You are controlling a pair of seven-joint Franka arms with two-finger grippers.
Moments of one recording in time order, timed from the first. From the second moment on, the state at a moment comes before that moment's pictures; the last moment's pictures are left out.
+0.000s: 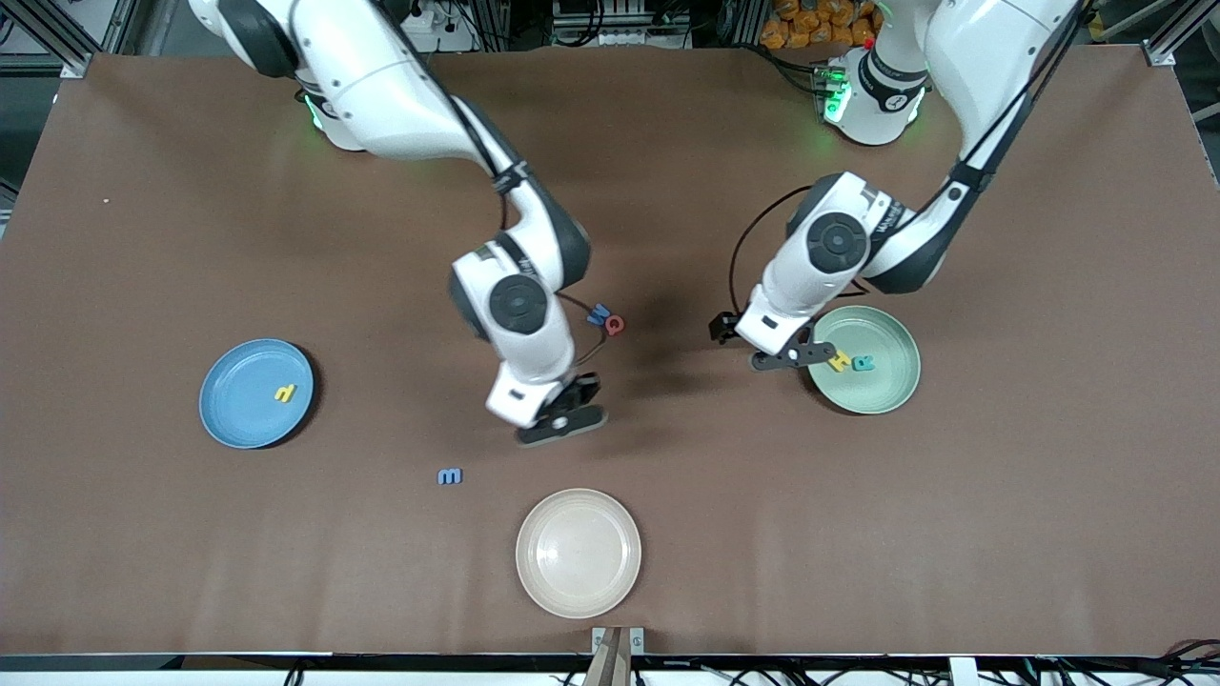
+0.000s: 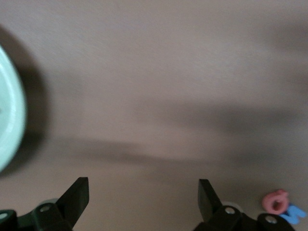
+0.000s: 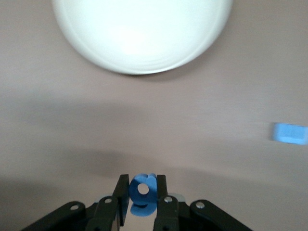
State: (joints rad) left arm -0.05 0.44 -0.54 -2.03 0.16 2.44 -0.86; right arm 0.63 0.79 -0.12 -1.35 0.05 2.25 0.31
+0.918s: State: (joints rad) left arm -0.35 0.73 -0.50 -1.73 0.34 2.44 -1.65; right arm 0.29 0.54 -0.19 -1.77 -0.16 2.20 0.07
